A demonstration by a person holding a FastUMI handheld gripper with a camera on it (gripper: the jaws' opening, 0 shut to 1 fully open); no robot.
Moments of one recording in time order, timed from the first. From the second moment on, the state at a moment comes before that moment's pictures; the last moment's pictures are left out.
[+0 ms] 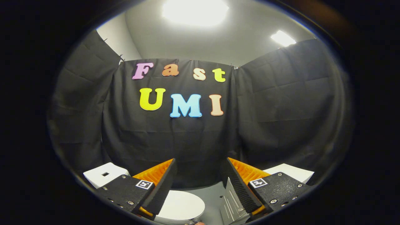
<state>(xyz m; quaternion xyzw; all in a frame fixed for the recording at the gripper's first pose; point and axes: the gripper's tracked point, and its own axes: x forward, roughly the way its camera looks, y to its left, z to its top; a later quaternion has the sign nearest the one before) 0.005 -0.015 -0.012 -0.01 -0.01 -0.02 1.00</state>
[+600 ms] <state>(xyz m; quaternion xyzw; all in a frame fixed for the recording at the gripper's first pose) 0.027 -0.027 -0.084 0.01 0.07 -0.02 1.00</state>
